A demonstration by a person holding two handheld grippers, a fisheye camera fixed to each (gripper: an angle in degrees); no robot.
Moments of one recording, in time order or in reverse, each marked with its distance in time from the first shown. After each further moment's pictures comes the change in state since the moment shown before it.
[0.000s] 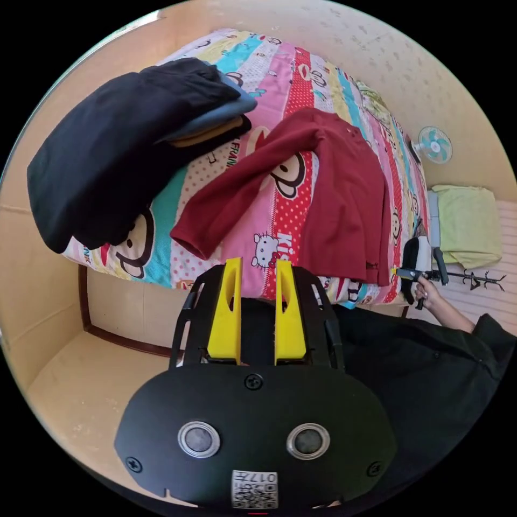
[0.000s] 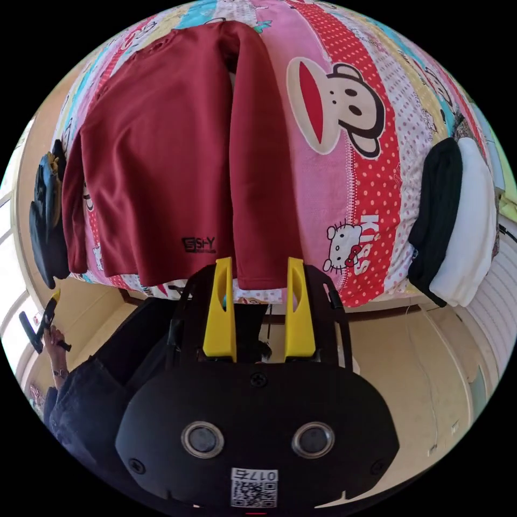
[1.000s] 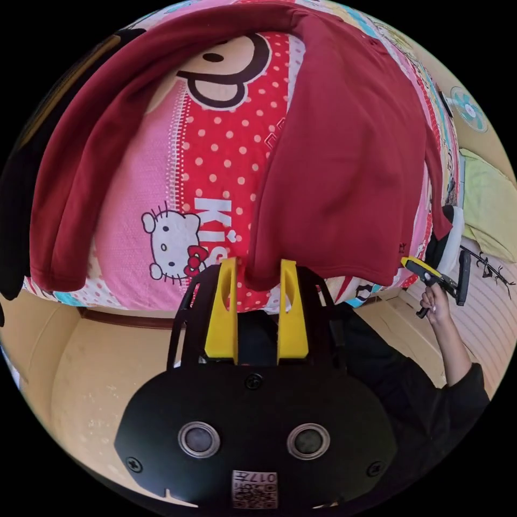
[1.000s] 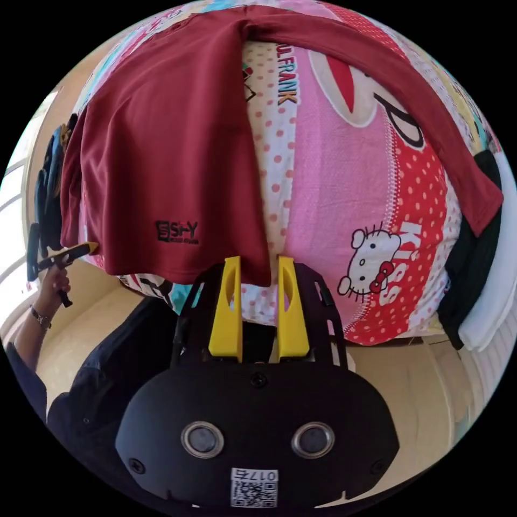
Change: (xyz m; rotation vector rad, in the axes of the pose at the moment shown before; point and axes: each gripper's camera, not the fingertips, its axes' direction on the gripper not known) left arm 0.070 -0.089 0.211 -0.368 -0.005 0.023; right arm 0.098 0.022 0.127 0.026 -0.079 -0.232
